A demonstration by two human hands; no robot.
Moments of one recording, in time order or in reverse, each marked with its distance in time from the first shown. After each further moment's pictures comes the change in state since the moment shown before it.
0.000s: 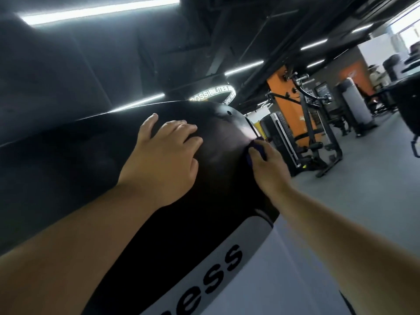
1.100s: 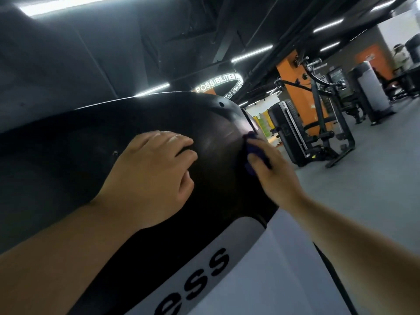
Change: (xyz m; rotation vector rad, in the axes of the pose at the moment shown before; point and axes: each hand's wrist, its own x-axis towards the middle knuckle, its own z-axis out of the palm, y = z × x) left_hand -0.005 0.020 -0.012 0.004 -0.140 0.057; right_hand -0.004 0.031 -0.027 0.000 -0.159 -0.327
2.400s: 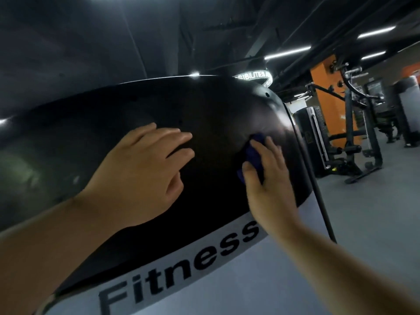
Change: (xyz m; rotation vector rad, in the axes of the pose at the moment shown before) left_hand -0.093 -0.032 -0.019 0.052 0.009 -0.077; right_hand -0.066 -0.094 0.056 -0.023 -0.006 -0.016
